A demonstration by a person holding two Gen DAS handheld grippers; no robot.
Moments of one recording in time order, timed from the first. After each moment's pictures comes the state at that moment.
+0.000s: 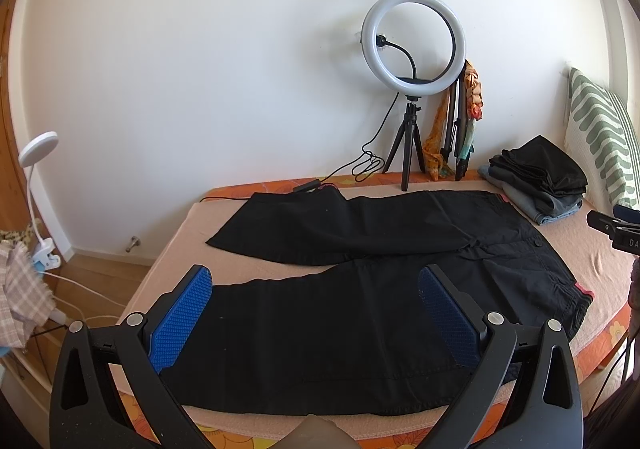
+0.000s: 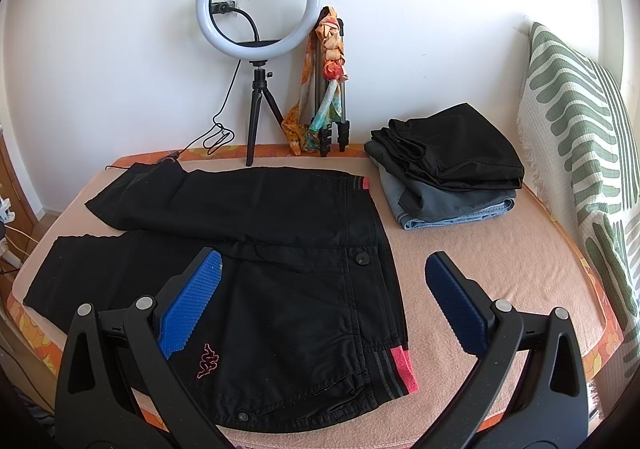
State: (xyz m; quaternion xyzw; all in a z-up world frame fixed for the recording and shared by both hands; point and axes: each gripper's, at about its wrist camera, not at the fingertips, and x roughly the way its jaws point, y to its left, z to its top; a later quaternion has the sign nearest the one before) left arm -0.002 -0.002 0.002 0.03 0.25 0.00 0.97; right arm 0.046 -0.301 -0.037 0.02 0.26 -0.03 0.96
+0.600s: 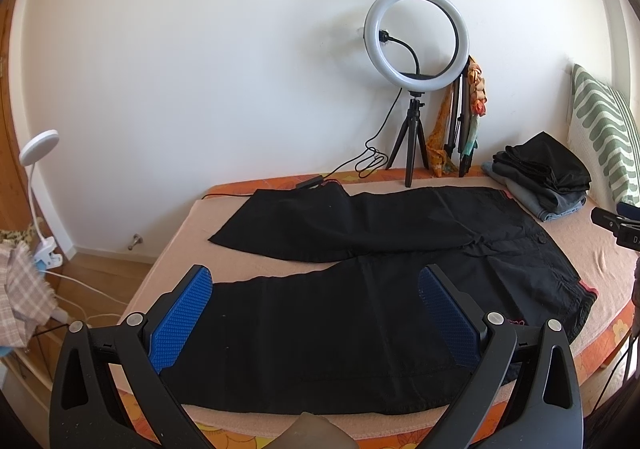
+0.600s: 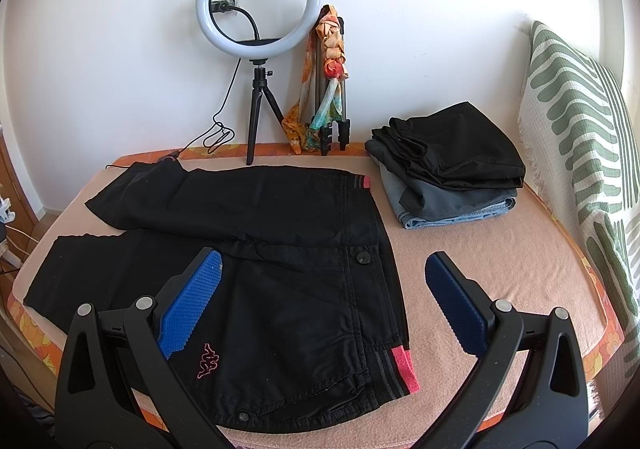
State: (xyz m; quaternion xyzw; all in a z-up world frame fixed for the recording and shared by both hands) left arm 0.000 -0.002 -0.002 0.04 0.25 0.01 0.97; right arm 0.048 -0.301 -0.038 0.02 0.26 -0.03 0.96
